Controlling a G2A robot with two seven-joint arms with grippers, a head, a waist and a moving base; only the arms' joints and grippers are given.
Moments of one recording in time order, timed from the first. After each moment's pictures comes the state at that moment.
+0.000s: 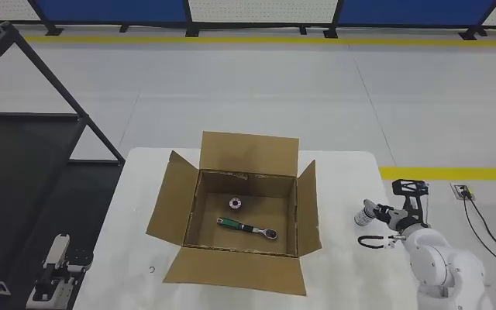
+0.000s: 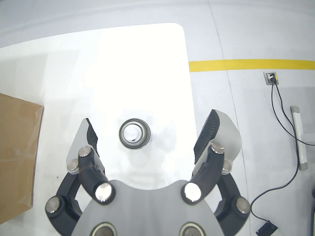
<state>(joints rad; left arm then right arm) 2.01 -1.30 -2.06 -2.33 -0.20 -0.07 -0.14 -1.17 -1.34 1.79 -1.70 -1.26 -0.14 0.77</state>
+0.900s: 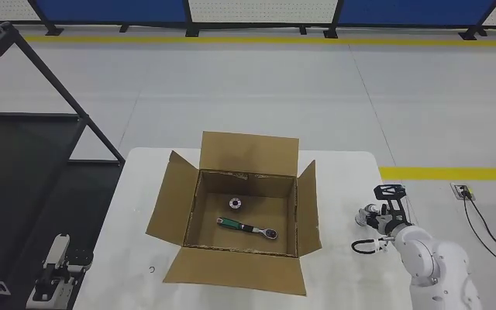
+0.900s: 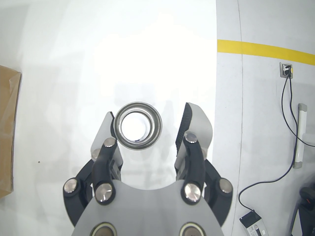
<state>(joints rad) 2.01 -1.30 -2.06 -2.33 -0.20 -0.07 -0.14 -1.10 -1.31 1.72 -1.54 -1.29 -0.19 0.84</state>
